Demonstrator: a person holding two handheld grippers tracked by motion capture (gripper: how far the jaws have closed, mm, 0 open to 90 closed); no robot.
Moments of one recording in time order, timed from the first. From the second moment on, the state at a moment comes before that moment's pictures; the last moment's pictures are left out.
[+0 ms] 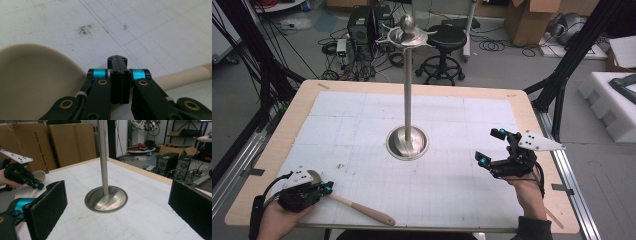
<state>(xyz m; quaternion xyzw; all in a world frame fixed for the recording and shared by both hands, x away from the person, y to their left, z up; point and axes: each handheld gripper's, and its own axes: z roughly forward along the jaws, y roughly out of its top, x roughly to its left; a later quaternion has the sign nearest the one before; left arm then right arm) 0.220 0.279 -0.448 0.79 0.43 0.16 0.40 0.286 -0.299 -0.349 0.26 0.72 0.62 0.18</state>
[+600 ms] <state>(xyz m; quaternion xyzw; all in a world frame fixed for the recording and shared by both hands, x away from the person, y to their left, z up) 0.210 0.258 -0.436 0.80 0.37 0.17 0.44 0.287 -0.296 -0.351 0.26 0.72 0.62 0.17</state>
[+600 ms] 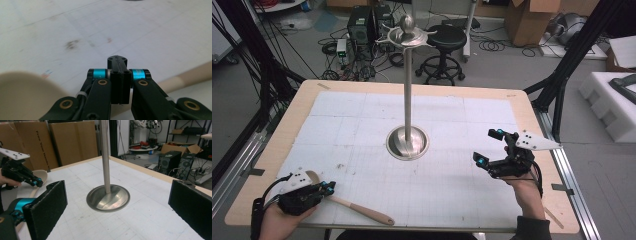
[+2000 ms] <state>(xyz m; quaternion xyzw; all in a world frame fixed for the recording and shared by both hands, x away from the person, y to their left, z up) 0.170 0.179 -0.446 0.87 0.21 0.08 0.43 0.289 -0.295 -0.354 0.27 0.72 0.62 0.17</state>
